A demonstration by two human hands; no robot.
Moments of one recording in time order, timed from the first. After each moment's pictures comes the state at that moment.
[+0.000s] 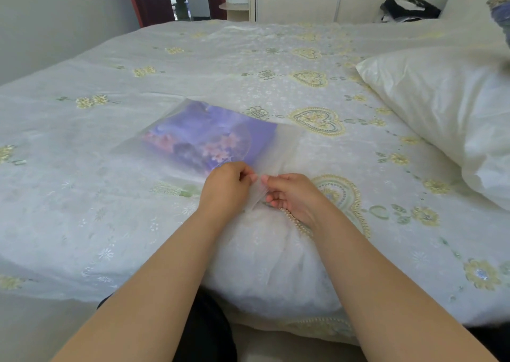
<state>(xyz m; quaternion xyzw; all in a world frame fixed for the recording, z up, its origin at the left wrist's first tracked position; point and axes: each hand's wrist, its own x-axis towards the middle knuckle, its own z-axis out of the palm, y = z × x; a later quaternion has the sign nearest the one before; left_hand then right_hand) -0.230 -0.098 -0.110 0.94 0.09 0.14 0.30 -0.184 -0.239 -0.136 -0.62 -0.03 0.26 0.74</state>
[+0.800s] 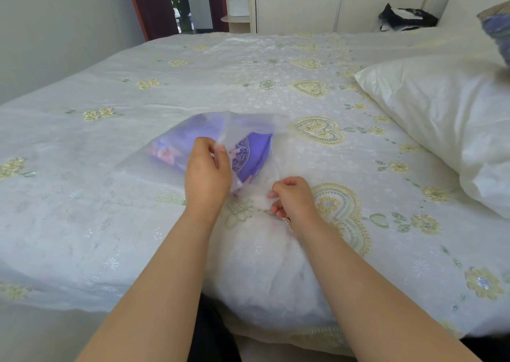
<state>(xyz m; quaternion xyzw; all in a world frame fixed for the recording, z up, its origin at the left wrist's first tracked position) -0.226 -0.084 -0.084 0.83 0.13 0.36 0.40 -0.185 -0.225 -0.138 -0.69 0.07 0.11 0.71</state>
